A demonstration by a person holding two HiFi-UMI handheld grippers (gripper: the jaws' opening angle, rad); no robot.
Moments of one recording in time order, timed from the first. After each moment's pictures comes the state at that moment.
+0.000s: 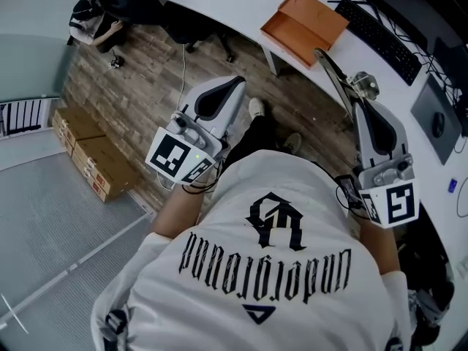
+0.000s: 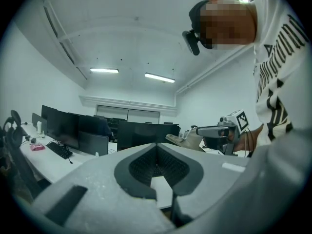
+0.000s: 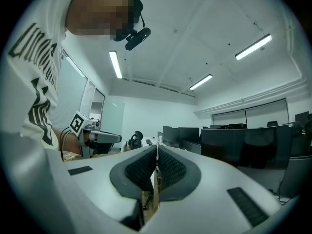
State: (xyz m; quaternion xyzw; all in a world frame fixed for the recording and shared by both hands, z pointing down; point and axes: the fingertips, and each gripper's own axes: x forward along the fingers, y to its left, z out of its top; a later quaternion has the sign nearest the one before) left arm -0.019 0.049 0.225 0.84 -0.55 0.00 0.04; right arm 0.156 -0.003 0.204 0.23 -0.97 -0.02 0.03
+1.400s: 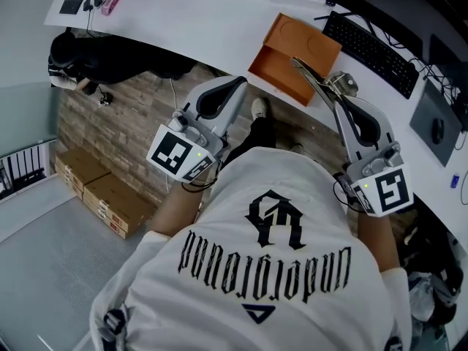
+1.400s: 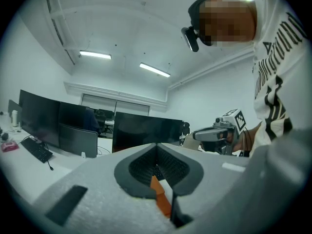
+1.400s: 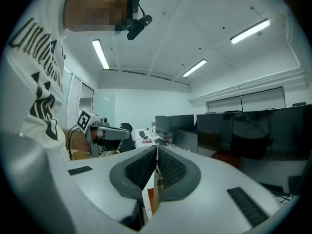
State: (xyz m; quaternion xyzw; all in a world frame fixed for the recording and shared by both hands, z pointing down) left arm -0.081 -0.143 0.255 0.88 -0.46 0.01 0.08; right arm 0.069 -0.158 0.247 0.26 -0.96 0.03 0.08
